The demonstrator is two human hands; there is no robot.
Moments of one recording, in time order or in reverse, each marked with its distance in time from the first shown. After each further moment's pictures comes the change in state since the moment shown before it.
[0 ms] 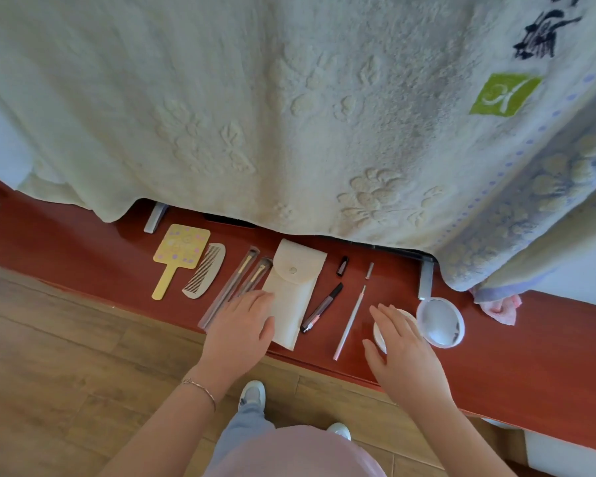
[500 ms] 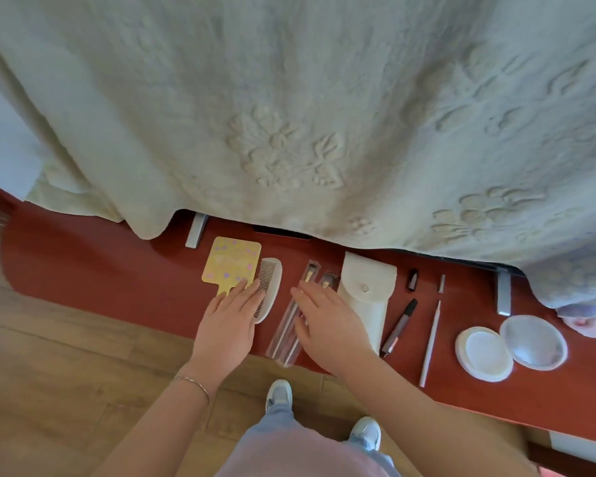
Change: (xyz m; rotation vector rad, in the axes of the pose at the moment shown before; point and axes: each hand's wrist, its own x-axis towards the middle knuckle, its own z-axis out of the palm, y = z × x) left_hand 0.023 -0.159 -0.011 0.121 -0.047 0.058; right_hand 0.103 -0.191 0.075 0.030 -0.157 -0.258
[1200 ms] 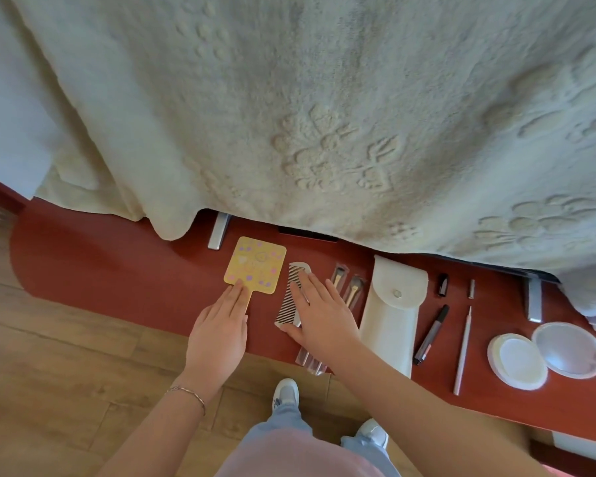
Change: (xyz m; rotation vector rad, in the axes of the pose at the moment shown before) left_hand -0.012 -0.055 0.010 0.017 0.054 -0.088; right_hand 0.049 -0.023 0.047 -0.289 -0.129 -0.021
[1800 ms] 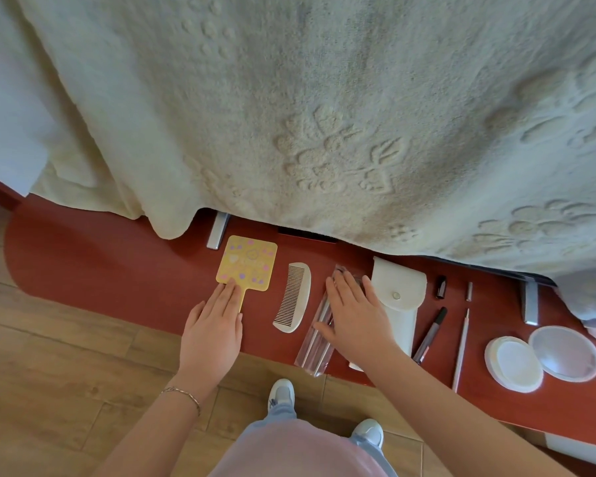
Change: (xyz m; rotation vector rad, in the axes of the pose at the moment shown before) left_hand -0.001 0.000 -0.009 0.022 -0.048 -0.087; right_hand -0.022 0.035 -0.014 -0.157 -0.046 0.116
